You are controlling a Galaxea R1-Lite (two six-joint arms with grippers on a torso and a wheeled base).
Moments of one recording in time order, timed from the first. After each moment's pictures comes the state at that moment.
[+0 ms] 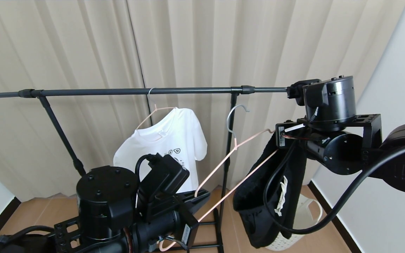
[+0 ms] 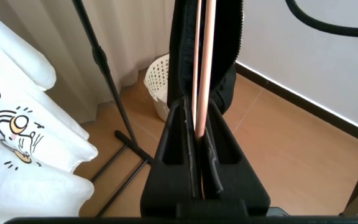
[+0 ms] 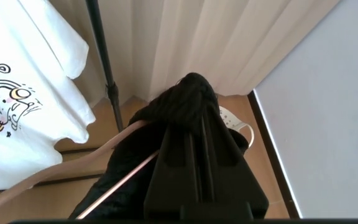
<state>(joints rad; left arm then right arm) -0.83 1.71 -0.47 -0.95 -0.02 0.04 0.61 1.74 -1.11 -0.17 -0.75 0.20</state>
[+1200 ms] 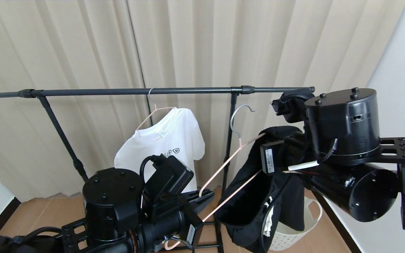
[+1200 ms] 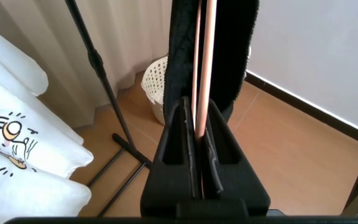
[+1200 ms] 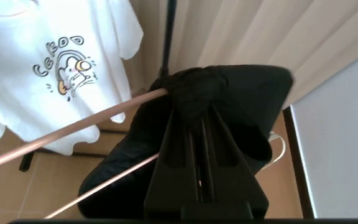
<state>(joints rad) -0.84 1.75 -0.47 -1.02 -0.02 0.04 0.85 1.64 -1.00 -0.17 -0.71 0.21</state>
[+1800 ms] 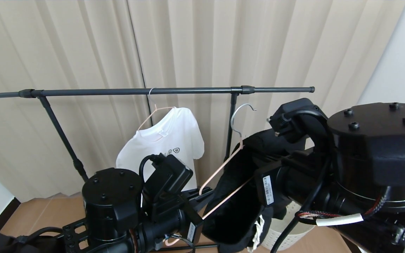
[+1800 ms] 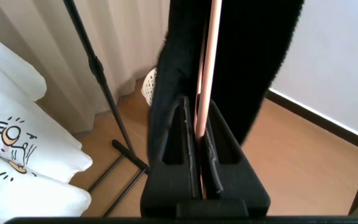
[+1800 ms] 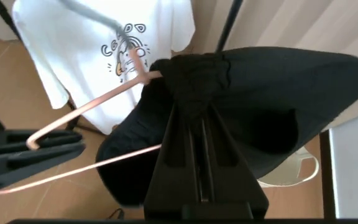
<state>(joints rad) -0.83 1.76 -0.47 -1.06 -0.01 0.04 1.01 1.56 -0.94 -0.17 -0.66 0.20</state>
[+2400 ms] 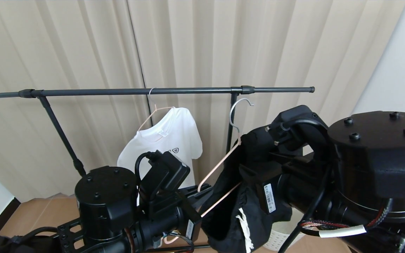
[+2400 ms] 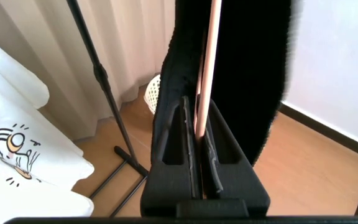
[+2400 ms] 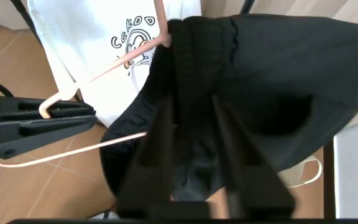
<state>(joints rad) -0.83 1.74 -0.46 -1.07 -0.01 0.04 1.02 1.56 -0.92 -0.17 -0.65 0.19</state>
